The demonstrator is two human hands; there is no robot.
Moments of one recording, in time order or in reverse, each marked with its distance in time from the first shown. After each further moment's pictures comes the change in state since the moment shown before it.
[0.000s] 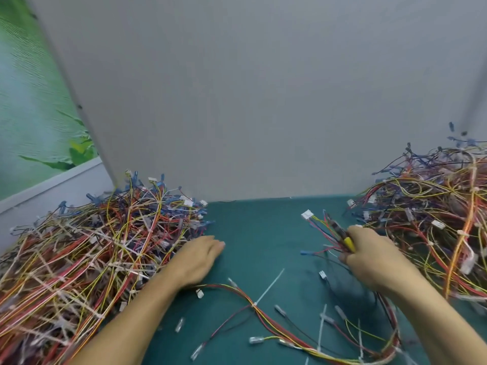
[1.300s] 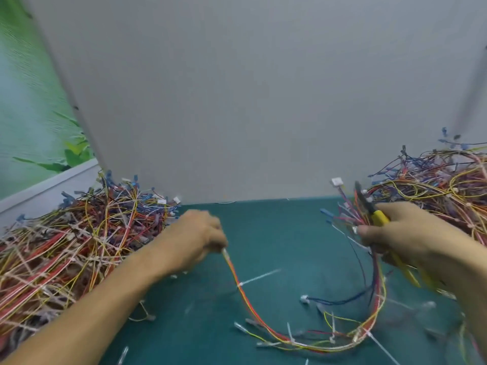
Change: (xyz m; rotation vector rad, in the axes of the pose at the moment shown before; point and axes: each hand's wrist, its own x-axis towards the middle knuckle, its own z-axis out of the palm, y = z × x) left_hand -0.011 0.034 -0.084 0.376 0.068 0.619; right_hand -0.006 0.003 -0.064 0.479 -0.092 0.028
